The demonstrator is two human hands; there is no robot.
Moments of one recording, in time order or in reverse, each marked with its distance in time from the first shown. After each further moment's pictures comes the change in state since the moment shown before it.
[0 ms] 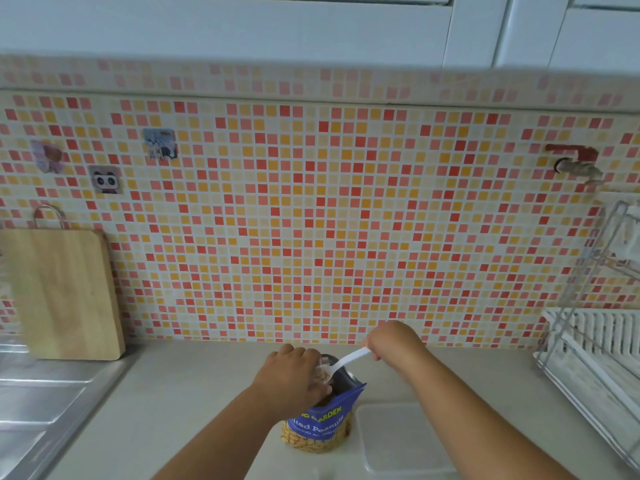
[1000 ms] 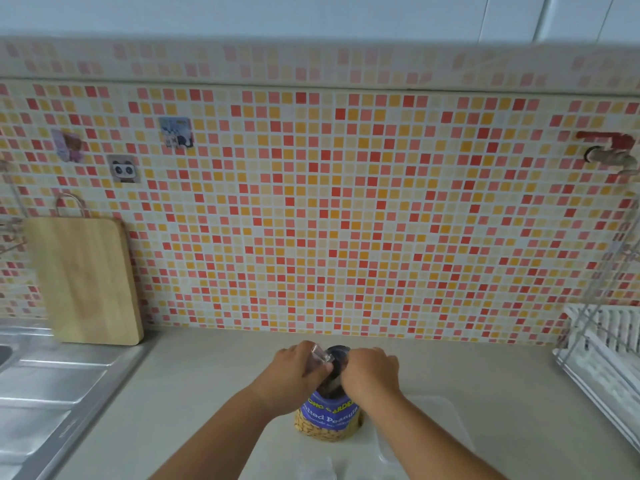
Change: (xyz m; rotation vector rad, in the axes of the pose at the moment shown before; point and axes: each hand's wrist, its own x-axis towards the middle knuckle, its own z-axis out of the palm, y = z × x) left_hand -0.010 -0.017 0.011 -0.576 0.021 -0.139; right_hand -0.013 -0.033 0.075 -0.264 0.014 0.035
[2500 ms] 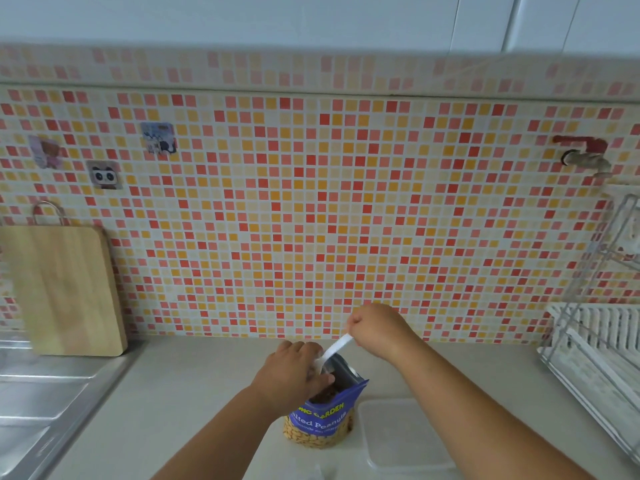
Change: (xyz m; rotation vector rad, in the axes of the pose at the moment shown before) left_hand 0.011 0.015 0.001 0.380 0.048 0.132; right_hand 0.017 0.019 -0.080 0.230 -0.034 -0.152
